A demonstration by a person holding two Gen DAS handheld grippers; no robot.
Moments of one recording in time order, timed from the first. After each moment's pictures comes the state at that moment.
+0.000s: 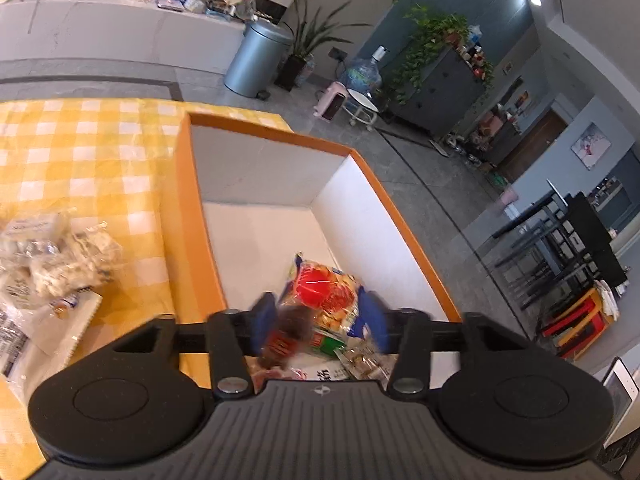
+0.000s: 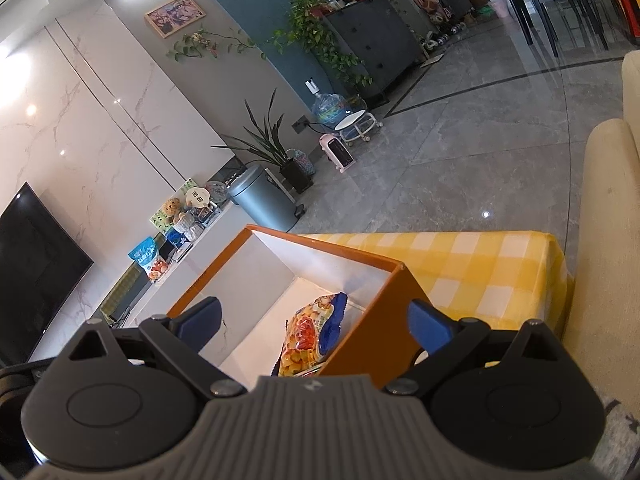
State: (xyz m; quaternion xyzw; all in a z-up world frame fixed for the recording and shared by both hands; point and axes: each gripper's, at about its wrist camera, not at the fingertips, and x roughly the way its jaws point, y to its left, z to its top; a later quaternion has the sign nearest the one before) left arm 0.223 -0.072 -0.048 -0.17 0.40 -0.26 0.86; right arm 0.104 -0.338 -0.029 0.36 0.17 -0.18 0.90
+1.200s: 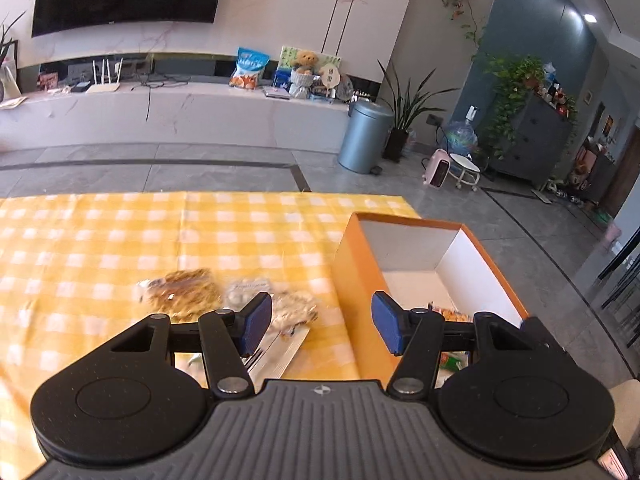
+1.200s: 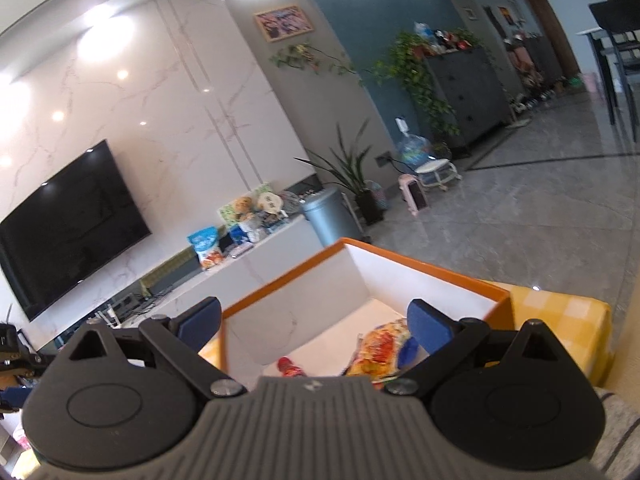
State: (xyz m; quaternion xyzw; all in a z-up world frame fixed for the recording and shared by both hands) left arm 0.140 0.019 0.026 -0.10 0.33 -0.09 0.93; right arm 0.095 -0.276 -0.006 0.24 0.11 -0.08 0.96
